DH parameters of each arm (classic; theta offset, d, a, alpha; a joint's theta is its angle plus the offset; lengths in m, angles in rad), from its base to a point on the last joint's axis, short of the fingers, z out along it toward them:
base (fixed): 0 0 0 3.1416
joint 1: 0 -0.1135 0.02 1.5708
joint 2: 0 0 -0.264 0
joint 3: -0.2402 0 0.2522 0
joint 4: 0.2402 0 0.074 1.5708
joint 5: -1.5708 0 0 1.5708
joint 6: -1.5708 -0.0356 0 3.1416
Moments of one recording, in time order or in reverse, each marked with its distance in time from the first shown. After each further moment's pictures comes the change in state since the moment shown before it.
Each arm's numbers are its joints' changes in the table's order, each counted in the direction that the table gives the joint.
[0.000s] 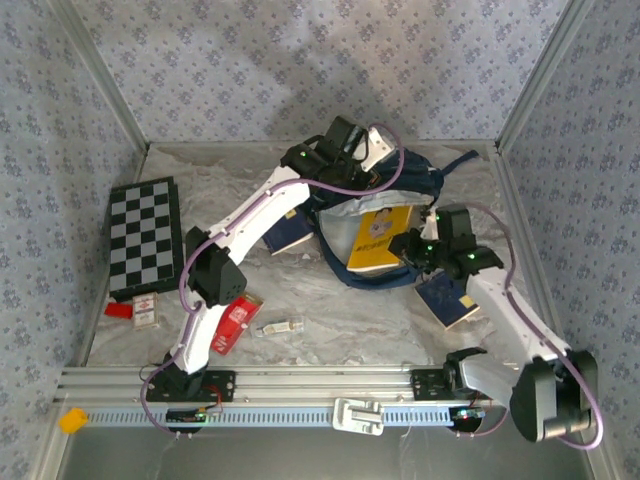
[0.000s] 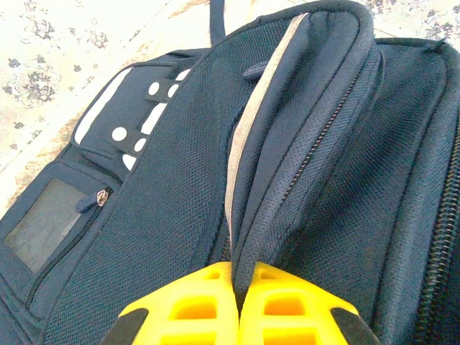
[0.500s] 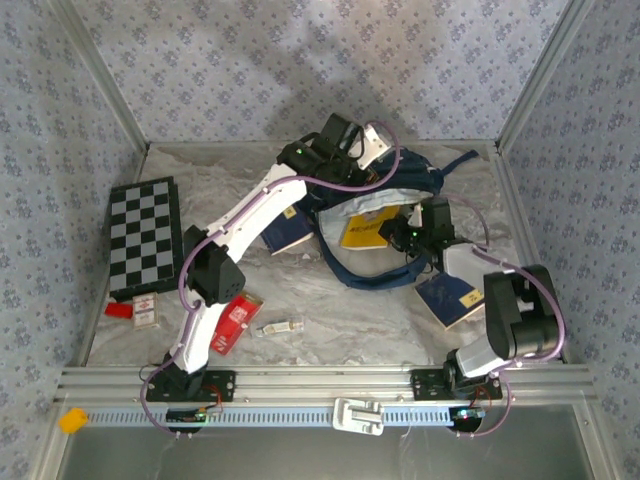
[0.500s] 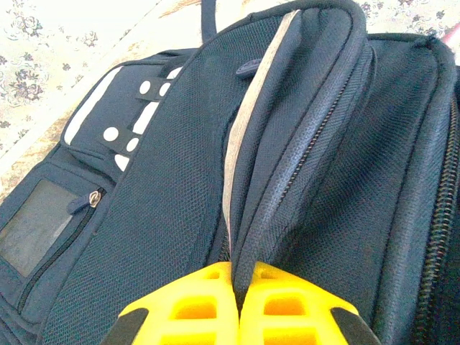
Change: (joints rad) left arm -0.019 0.000 0.000 0.002 -0.052 0.000; right arm 0.035 0.417 0.009 -0.491 0.000 -0.018
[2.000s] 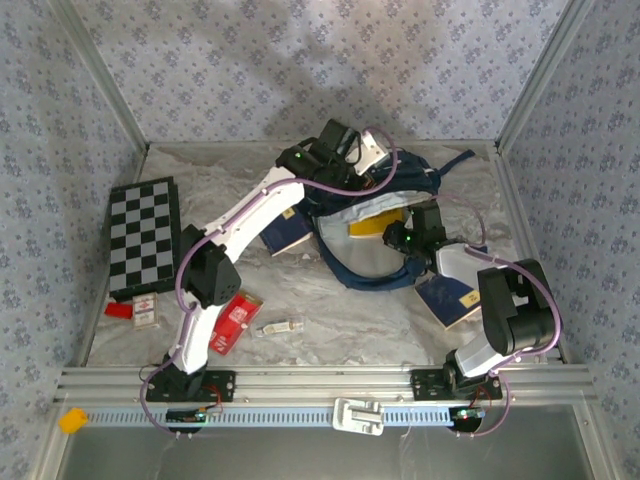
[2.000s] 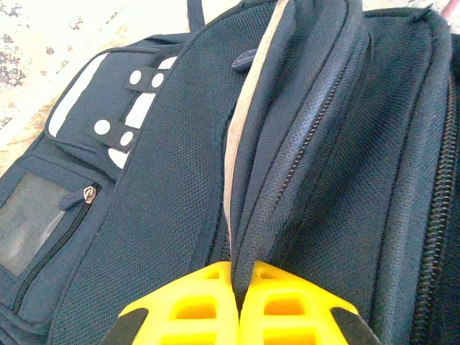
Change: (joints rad) left arm -0.012 -0.039 0.113 -0.040 -0.017 -0.016; right arm -0.066 0.011 0.009 0.013 -0.276 0.163
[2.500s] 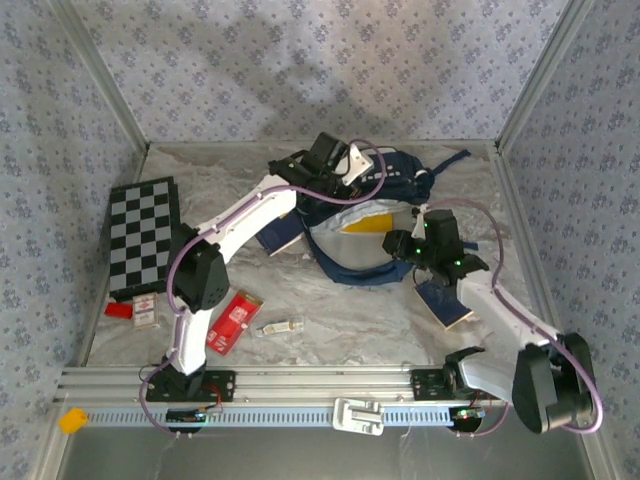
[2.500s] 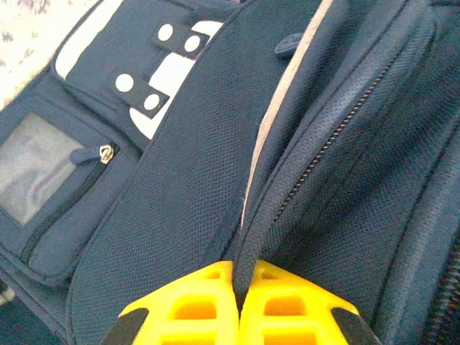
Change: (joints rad) left arm -0.033 -0.099 0.284 -0.109 0.090 0.032; right arm -0.042 -0.436 0.065 0.308 0.062 0.033
